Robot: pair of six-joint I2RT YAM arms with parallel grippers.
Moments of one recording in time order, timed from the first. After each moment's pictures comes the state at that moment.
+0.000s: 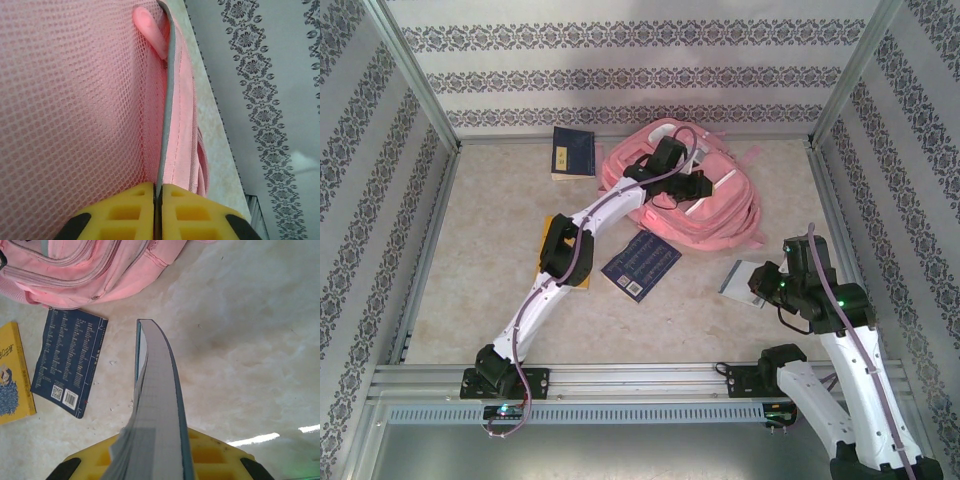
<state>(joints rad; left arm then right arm) -0.61 2.66 2.50 -0.47 0.63 -0.68 0.17 0.67 0.90 -1.20 -0.12 0.70</state>
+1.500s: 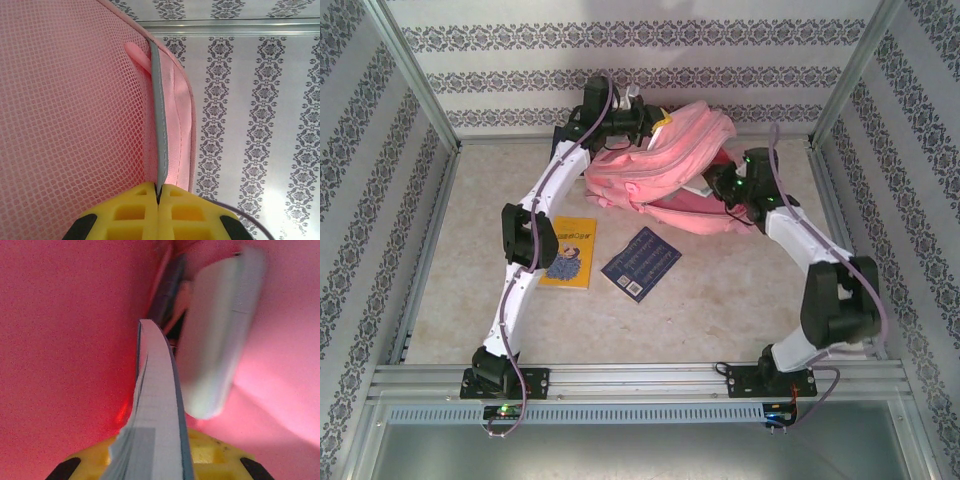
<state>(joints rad) -0.33 2.51 2.59 -0.31 0.86 -1.34 0.14 1.61 1.11 -0.01 -0.44 1.08</state>
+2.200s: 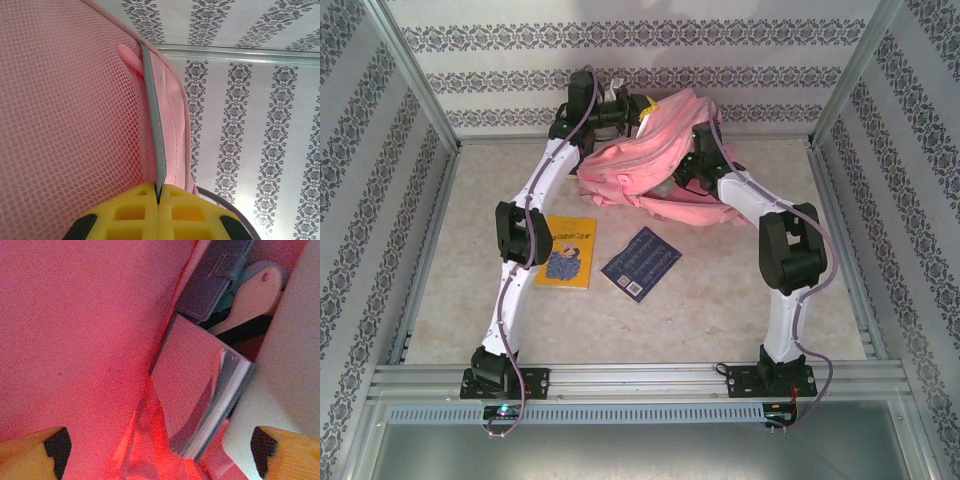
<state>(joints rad) -0.27 2.53 2.59 -0.18 0.88 -1.48 0.29 1.99 1.53 -0.06 -0.42 1.03</state>
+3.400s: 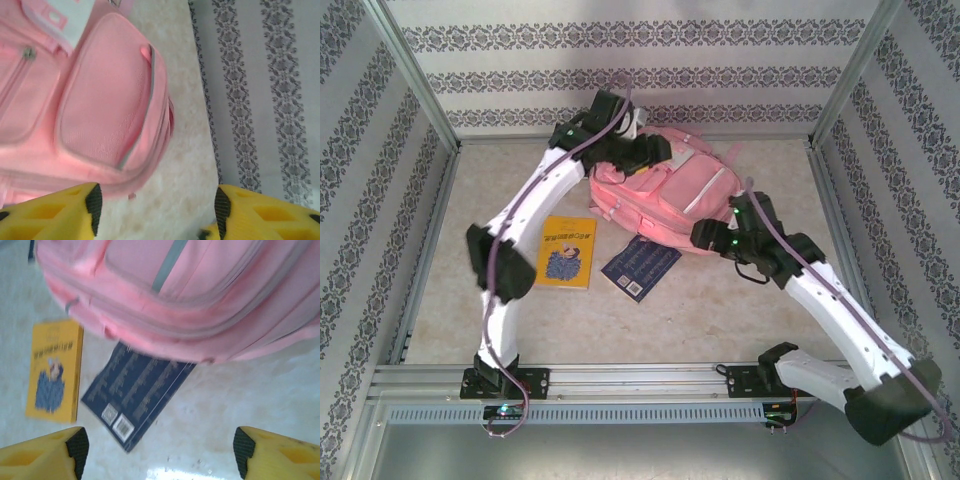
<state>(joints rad) -0.49 1.95 2.07 -0.86 0.45 -0.69 0.46 1.09 0.99 -0.76 -0.12 0.66</state>
